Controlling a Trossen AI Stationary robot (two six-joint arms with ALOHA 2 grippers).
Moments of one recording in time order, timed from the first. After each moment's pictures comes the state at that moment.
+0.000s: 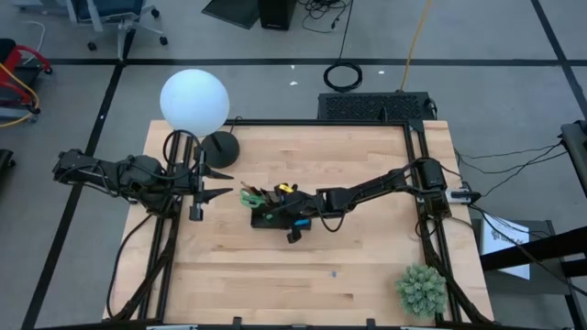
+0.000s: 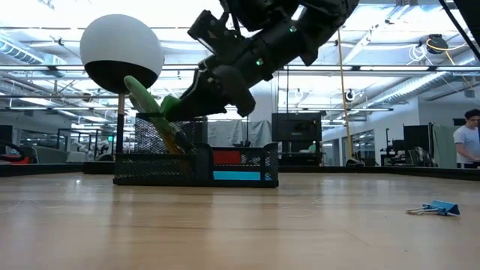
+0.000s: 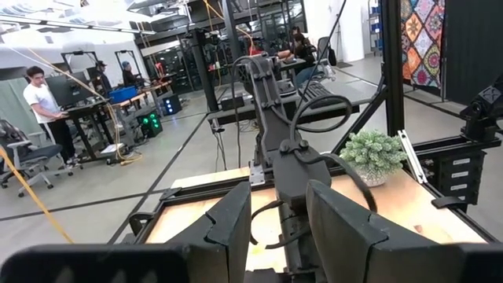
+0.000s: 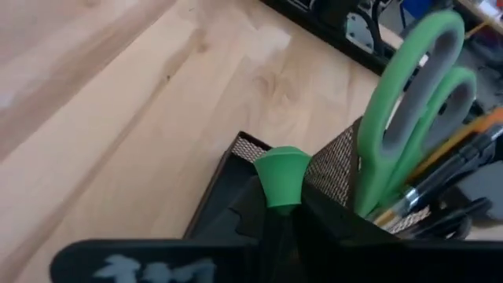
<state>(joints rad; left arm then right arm) -0.24 0.62 0.69 -0.05 -0.24 0.21 0.10 2.01 1.26 0.20 0.08 -0.43</state>
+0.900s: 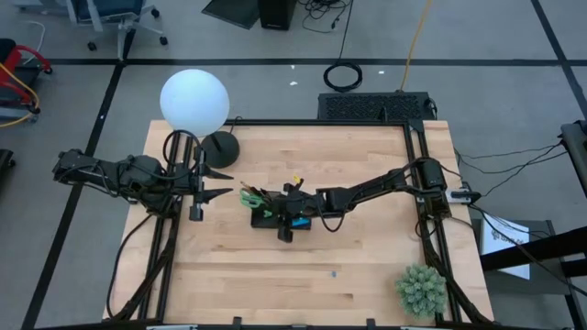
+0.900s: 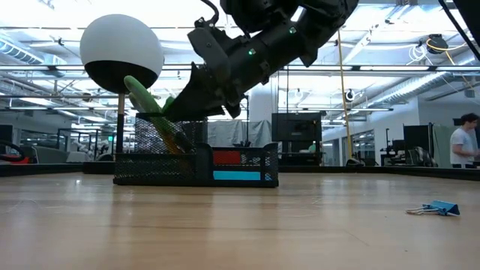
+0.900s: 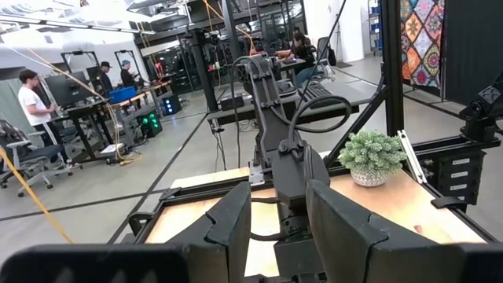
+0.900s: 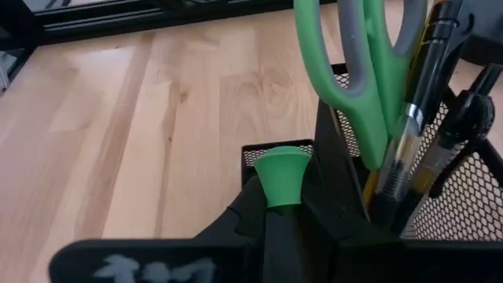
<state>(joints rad) -0.24 0.62 0.69 -0.05 -0.24 0.21 0.10 2.01 1.26 0.20 0.08 0.20</state>
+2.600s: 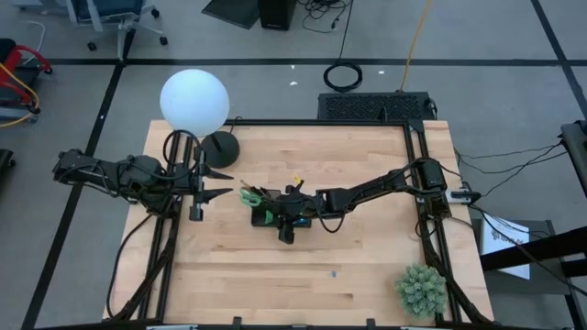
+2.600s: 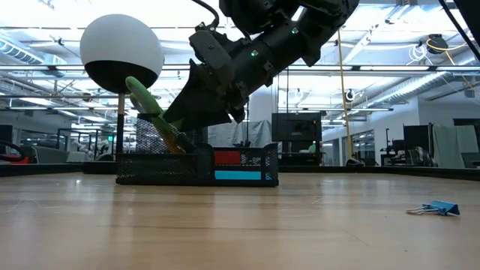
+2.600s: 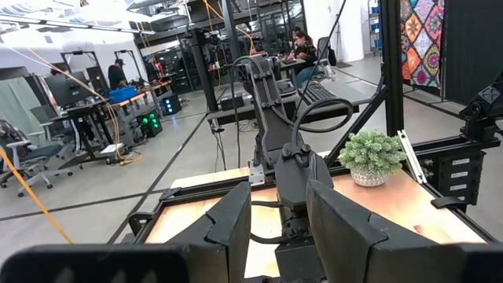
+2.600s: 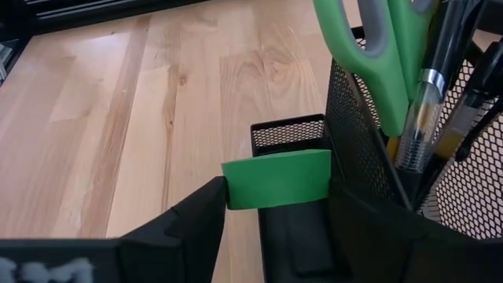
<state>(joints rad) -0.24 0.62 0.69 -0.05 -0.24 0.20 0.10 2.01 1.26 0.15 0.07 0.25</state>
